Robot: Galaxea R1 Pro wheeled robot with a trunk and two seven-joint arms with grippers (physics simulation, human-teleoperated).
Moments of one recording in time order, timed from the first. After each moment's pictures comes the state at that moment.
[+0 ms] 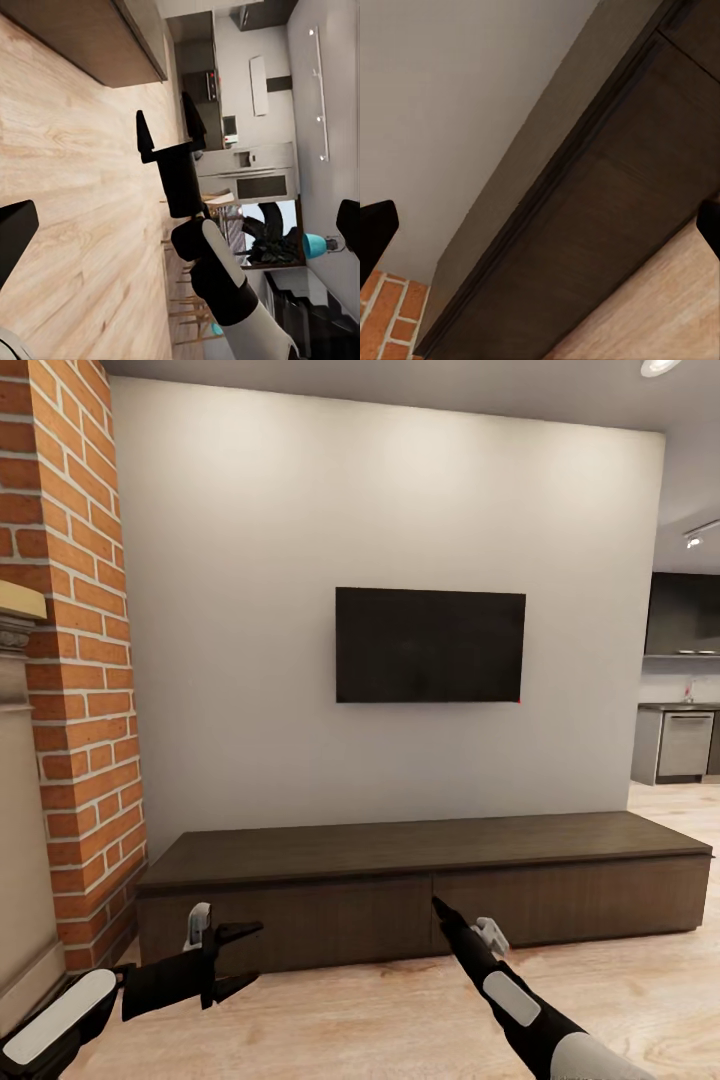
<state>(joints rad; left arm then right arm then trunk) -0.38 0.50 -0.51 -0.96 1.78 0.93 -0.41 -0.59 -0.05 0.51 -0.34 -1.47 -0.13 0.29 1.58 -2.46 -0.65</state>
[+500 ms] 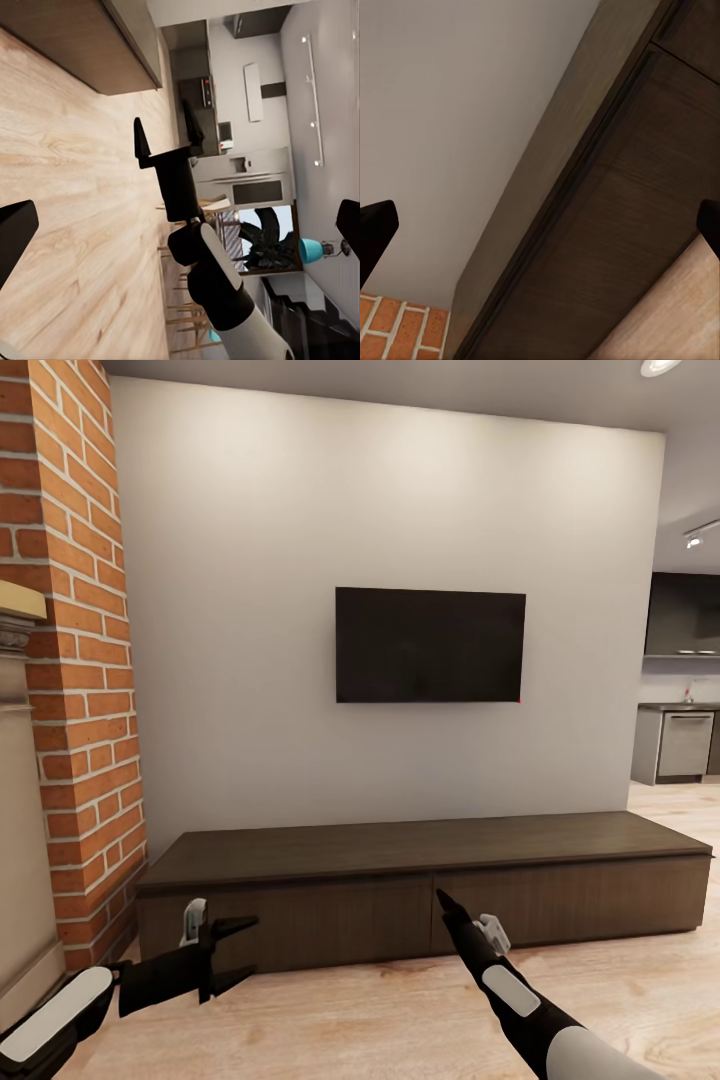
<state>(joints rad) -0.38 0.51 -0.49 -0.96 1.78 0.93 -0.41 -0.61 -0.04 0.47 -0.33 -1.53 -0.14 0.28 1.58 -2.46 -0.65</state>
